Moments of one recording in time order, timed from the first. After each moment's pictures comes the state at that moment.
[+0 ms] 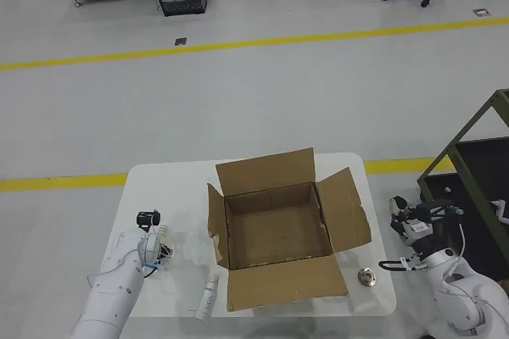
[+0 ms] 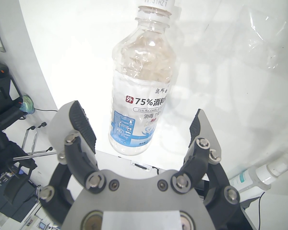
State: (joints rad) left arm 0.98 -1.25 -1.30 -0.95 1.33 0.09 -0.99; right arm -1.65 -1.18 1.80 -1.84 -1.03 -0.37 0.20
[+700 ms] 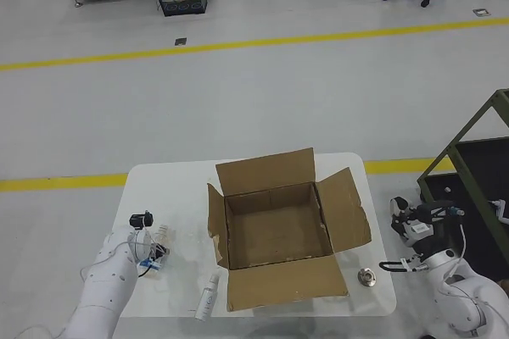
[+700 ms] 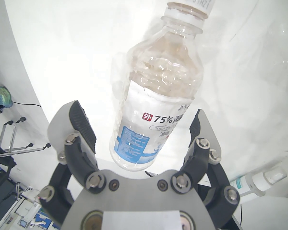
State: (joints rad) left arm 0.85 -1.26 -1.31 -0.68 1.24 0.03 -0.92; right arm -1.65 -1.17 1.80 -1.84 -1.03 -0.36 0.20
